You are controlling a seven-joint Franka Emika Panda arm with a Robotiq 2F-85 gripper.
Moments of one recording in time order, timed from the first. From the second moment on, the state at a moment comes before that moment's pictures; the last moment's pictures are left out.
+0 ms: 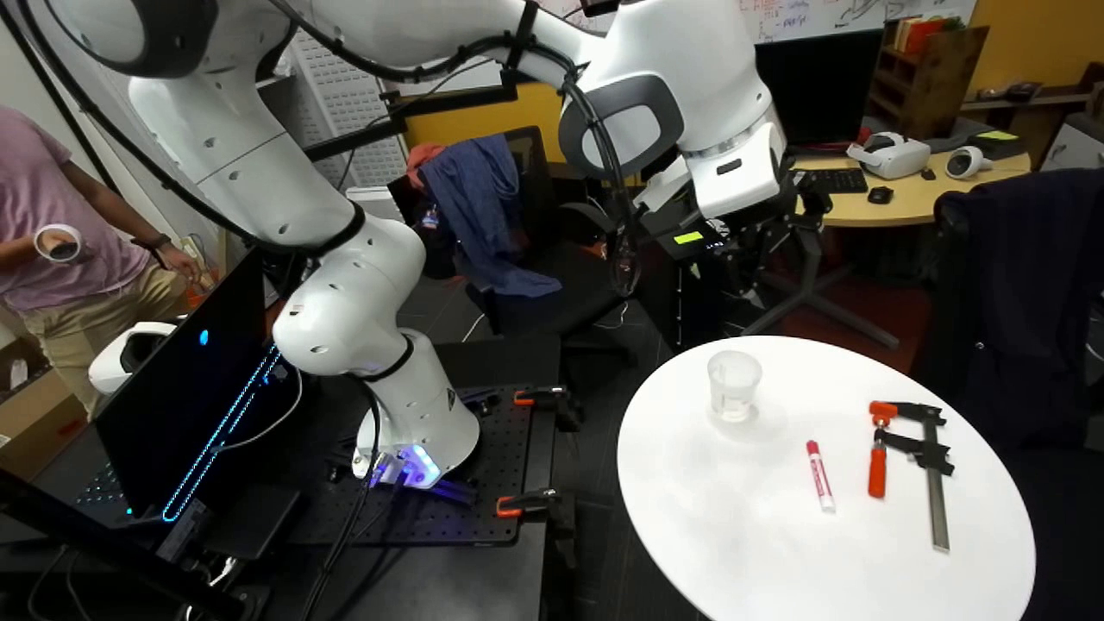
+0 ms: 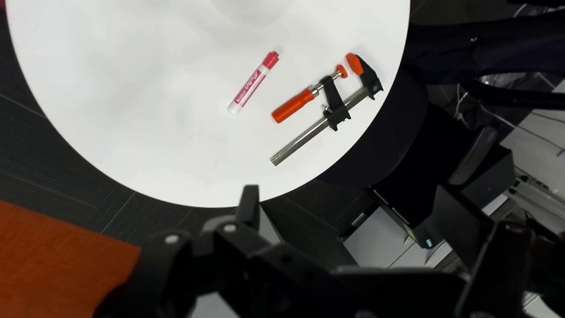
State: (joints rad) arm -0.14 -0.30 0.10 -2.49 0.13 2.64 0.88
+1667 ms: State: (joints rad) arm -0.06 0.23 -0.02 -2.24 0.08 2.77 1.27
